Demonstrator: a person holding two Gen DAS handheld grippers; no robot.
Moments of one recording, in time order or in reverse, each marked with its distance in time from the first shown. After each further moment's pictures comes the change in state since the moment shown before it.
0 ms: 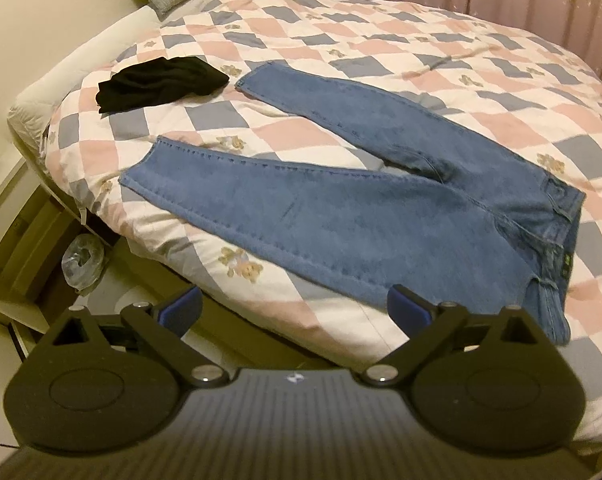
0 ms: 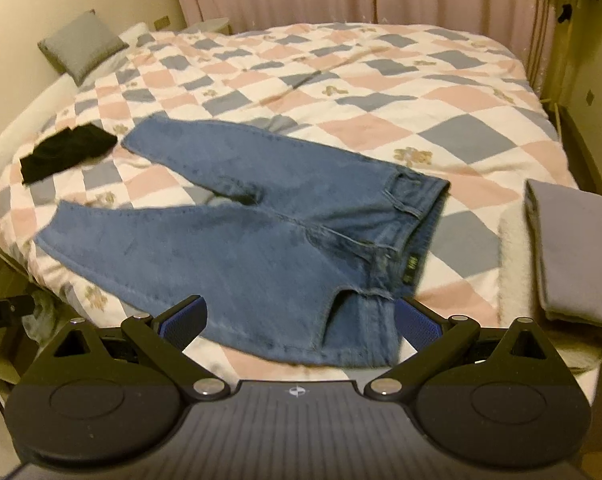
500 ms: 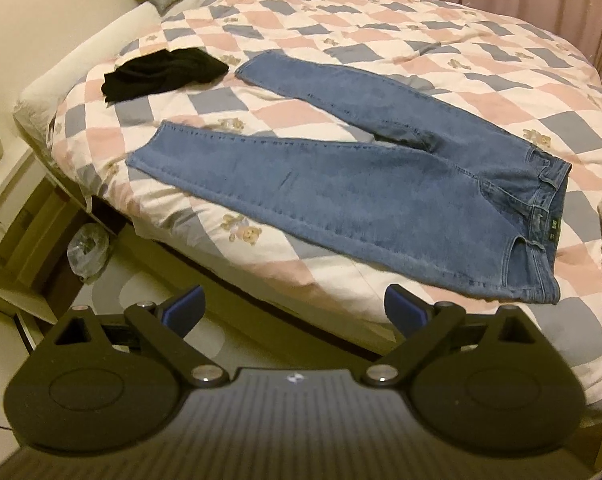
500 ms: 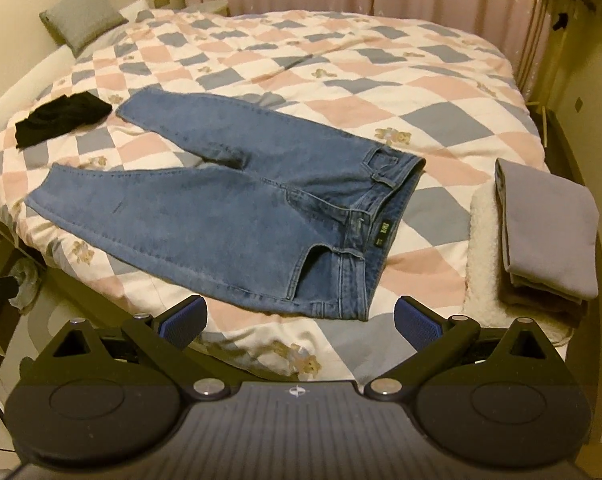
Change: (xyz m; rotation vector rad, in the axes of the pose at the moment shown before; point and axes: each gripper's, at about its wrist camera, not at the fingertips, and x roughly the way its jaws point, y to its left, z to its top) left arm -0.048 -0.017 -0.052 0.021 0.017 0.012; right arm -0.039 -0.009 -0.049 -0.067 0.045 -0.069
